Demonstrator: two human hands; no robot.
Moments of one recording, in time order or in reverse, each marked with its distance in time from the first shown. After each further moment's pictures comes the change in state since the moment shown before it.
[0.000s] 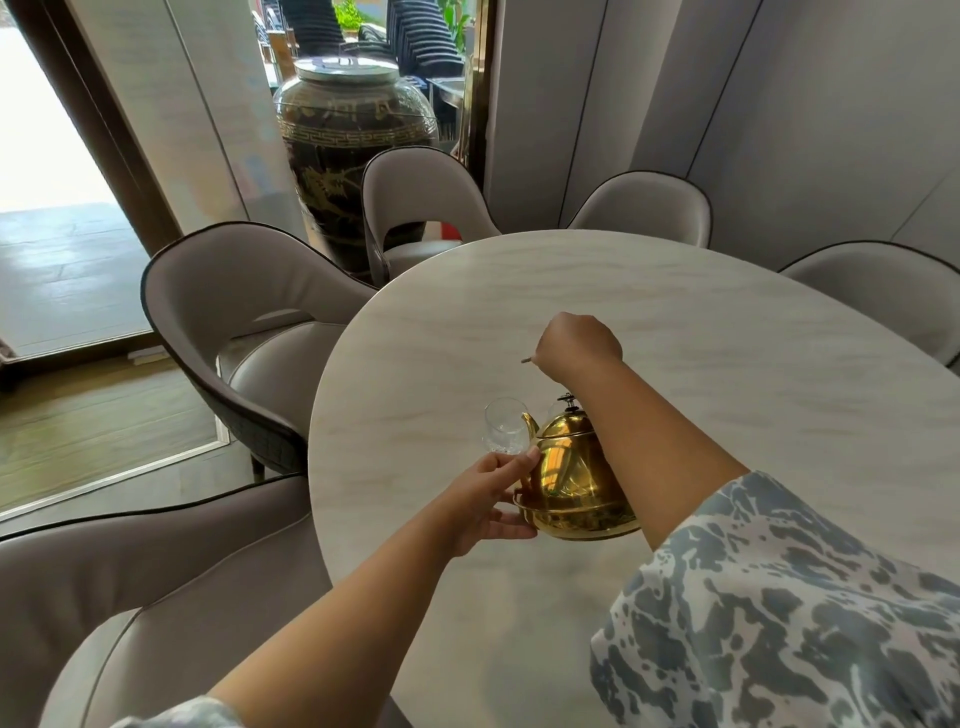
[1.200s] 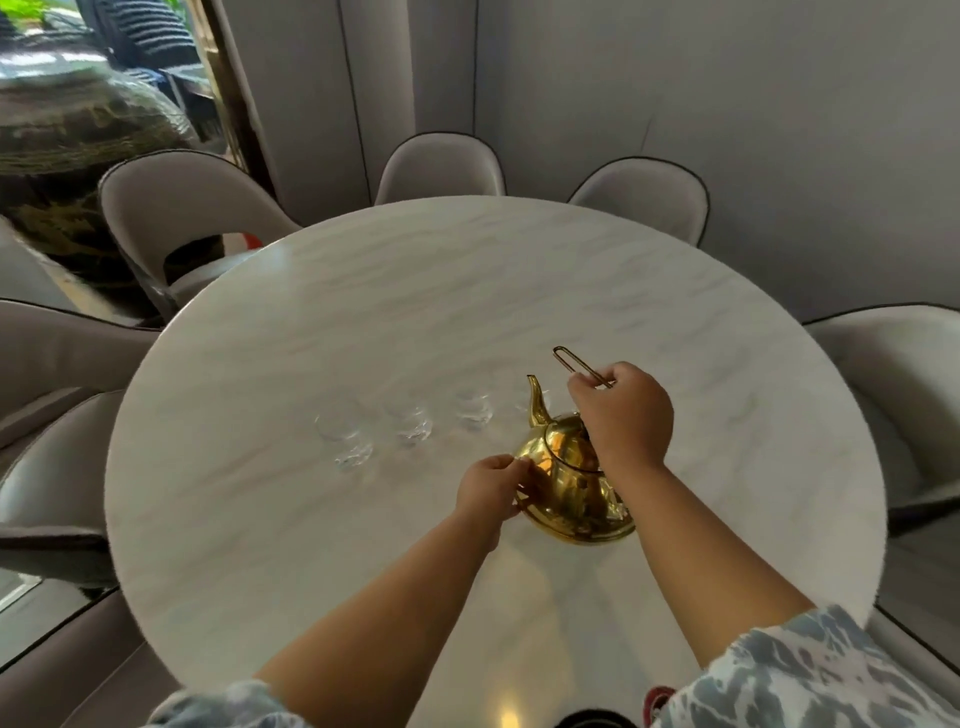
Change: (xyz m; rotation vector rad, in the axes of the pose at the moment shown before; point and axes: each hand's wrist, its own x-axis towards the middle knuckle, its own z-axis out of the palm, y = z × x) left_hand 0.070 -0.052 0.158 0.241 0.067 -0.042; right_hand -0.135 0.193 0.015 0.486 0.584 0.584
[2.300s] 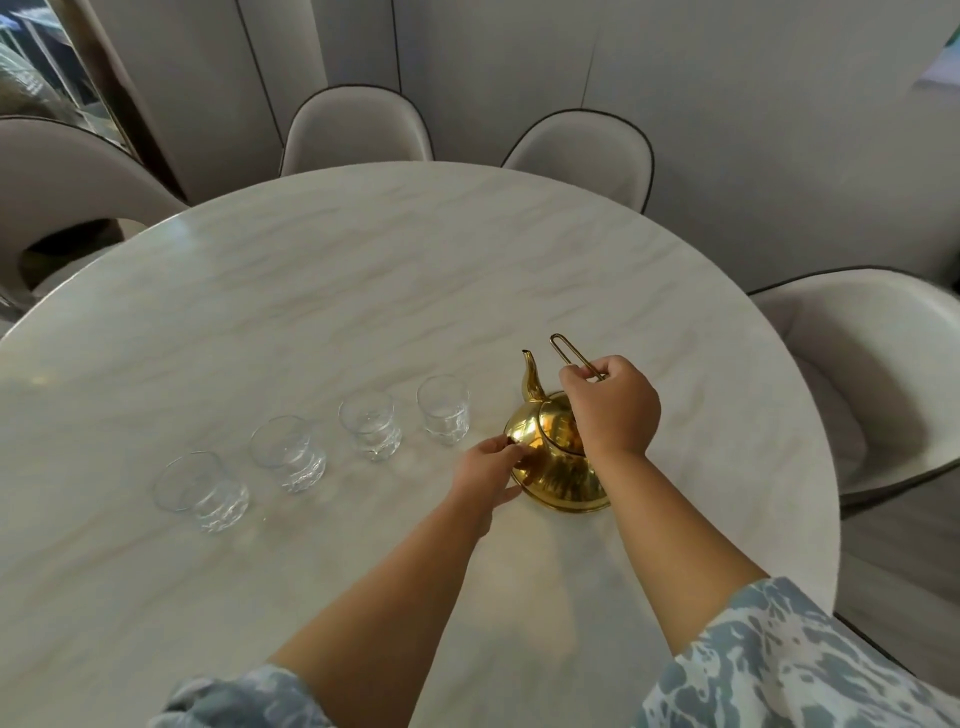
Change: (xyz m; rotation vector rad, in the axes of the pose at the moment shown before) left_hand 0.103 0.021 0.118 -0.034 -0.112 -0.105; right_hand 0.126 0.102 0.019 0.001 0.098 0.158
